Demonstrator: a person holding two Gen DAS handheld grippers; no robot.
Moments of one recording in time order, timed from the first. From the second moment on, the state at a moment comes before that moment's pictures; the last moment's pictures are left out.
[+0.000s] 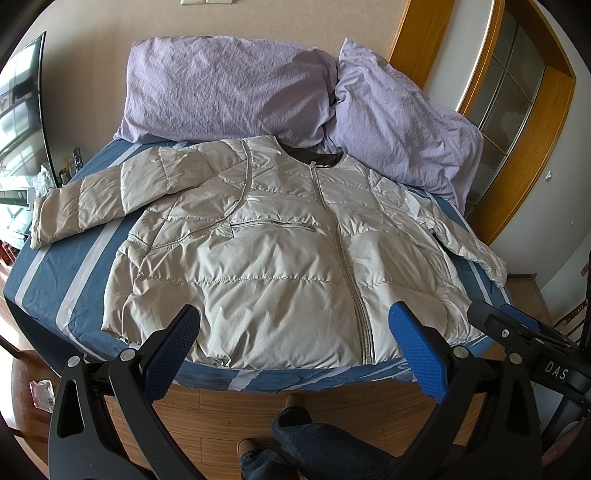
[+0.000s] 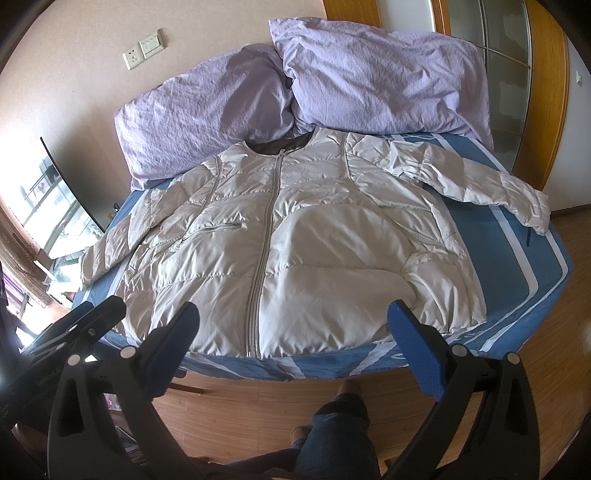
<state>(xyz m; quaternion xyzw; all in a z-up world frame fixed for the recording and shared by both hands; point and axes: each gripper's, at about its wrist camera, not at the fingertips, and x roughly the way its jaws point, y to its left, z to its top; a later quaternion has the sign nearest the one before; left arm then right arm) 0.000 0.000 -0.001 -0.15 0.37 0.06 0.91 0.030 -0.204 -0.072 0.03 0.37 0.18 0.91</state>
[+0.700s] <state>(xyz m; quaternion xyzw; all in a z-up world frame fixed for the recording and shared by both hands) 0.099 0.012 -0.030 -0.12 0.42 0.09 0.89 0.133 -0.247 -0.096 0.08 0.42 0.10 0.90</state>
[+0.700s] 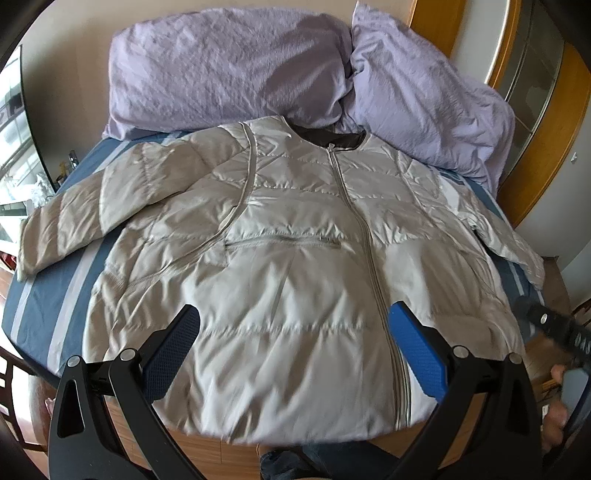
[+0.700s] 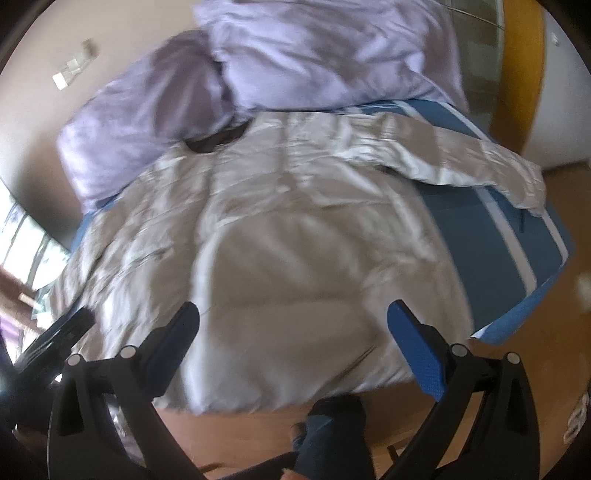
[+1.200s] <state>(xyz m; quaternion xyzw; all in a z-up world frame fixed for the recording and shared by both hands) 0.209 0.023 -0.061 -0.09 0.46 0.14 0.87 0.307 -0.472 -0.118 0.22 0.44 -0.17 0.86</state>
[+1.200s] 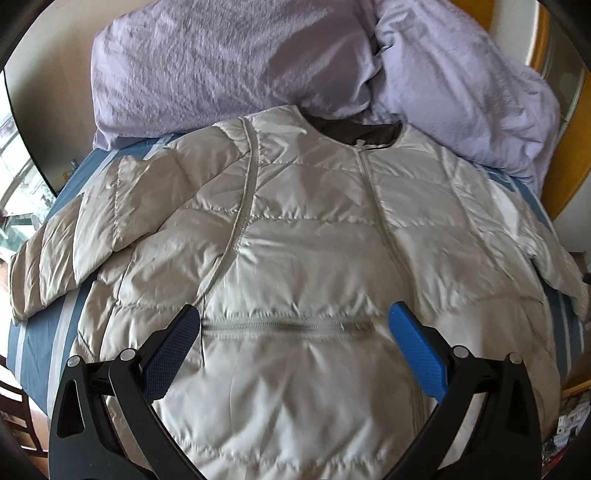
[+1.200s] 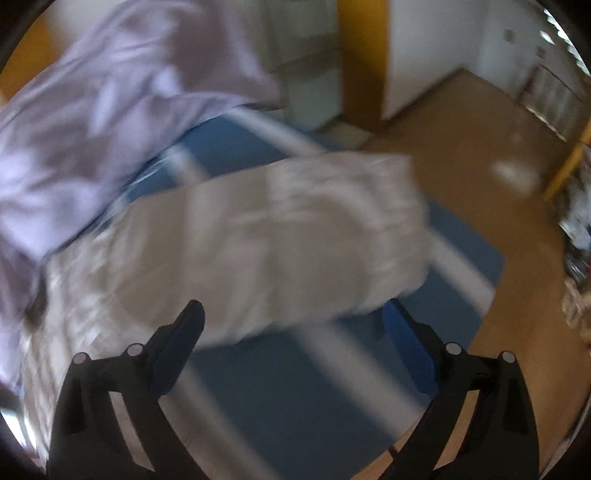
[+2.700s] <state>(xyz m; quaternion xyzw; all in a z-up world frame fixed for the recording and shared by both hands) 0.179 0.077 -0.064 -0.13 0.46 0.20 0.86 0.384 -0.249 -0.044 0.11 0.38 0.09 0.91</state>
